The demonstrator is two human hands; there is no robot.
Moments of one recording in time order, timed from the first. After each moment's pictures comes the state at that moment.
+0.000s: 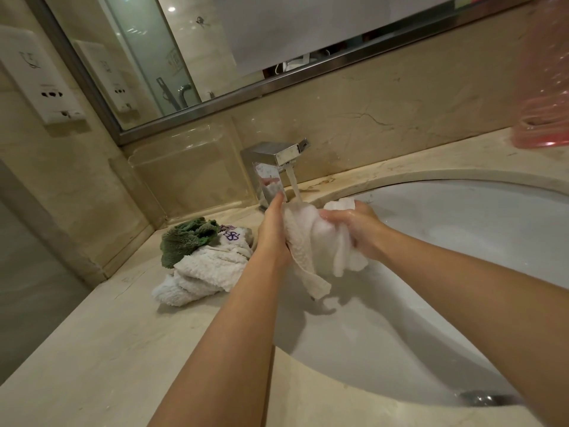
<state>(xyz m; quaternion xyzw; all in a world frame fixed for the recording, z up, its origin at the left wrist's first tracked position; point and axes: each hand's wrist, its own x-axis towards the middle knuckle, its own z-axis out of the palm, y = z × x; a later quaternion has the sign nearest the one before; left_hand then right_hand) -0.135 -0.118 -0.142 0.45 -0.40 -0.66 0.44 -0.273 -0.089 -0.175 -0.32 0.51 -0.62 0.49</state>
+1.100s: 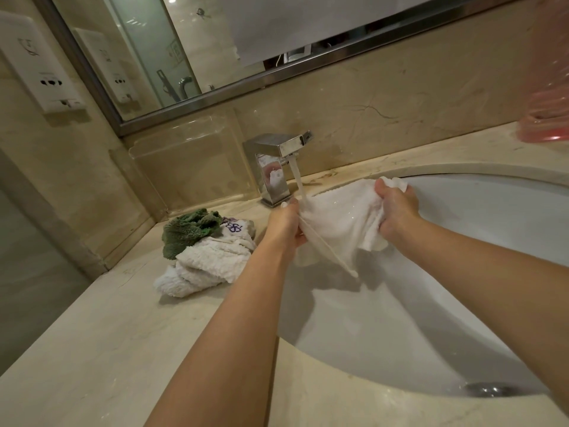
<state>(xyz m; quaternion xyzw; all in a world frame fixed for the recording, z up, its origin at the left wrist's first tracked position) -0.144 -0.108 -0.137 0.52 -0.49 -0.57 0.41 -0.306 -0.088 -0.173 -0.09 0.47 -0.79 0.39</state>
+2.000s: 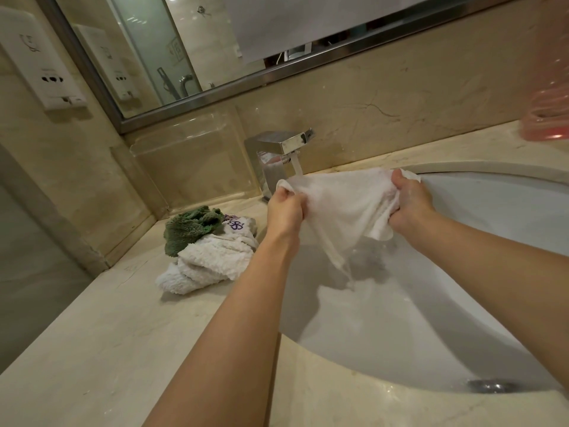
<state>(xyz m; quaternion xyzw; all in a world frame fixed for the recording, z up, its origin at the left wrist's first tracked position) -0.143 -0.108 -0.137 0.42 -0.57 -0.50 0.50 -0.330 -0.099 -0.180 -0.06 0.42 -0.79 0.44</state>
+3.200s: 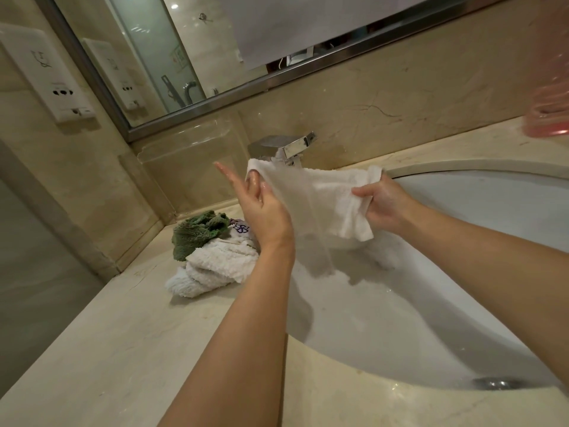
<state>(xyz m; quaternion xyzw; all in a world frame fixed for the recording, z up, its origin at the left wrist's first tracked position) -0.134 -0.088 -0.123 0.38 -0.53 -0.33 0.69 -0.304 -0.096 -0.158 -0.23 0.37 -0.71 0.55</state>
